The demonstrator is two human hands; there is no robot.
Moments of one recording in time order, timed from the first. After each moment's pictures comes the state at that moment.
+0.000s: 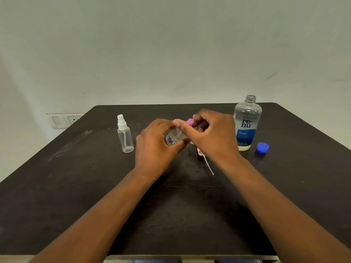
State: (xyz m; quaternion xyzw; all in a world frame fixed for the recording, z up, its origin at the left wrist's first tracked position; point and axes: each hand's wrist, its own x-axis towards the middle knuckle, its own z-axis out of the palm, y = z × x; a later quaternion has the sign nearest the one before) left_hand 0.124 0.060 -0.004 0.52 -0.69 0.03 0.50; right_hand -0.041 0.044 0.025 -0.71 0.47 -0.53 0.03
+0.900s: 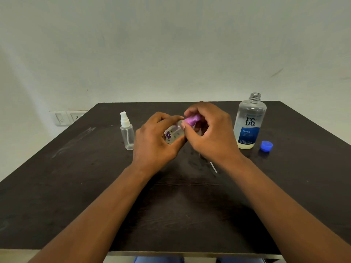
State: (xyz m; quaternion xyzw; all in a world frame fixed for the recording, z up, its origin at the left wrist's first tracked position) left_hand 0.140 0.056 -0.005 0.47 -0.72 0.08 0.50; right_hand -0.036 0.051 0.025 -0.76 0.37 -0.54 0.03
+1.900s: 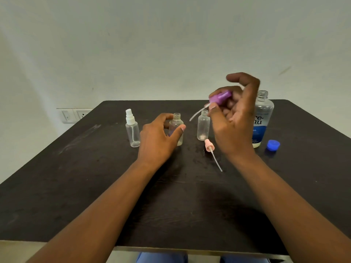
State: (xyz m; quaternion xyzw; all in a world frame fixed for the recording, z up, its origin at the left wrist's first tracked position) left_hand 0.139 0.043 -0.012 0.58 -0.64 -0.04 0.51; right_hand -0.039 0.057 0.040 -0.63 0.27 -0.70 0.17
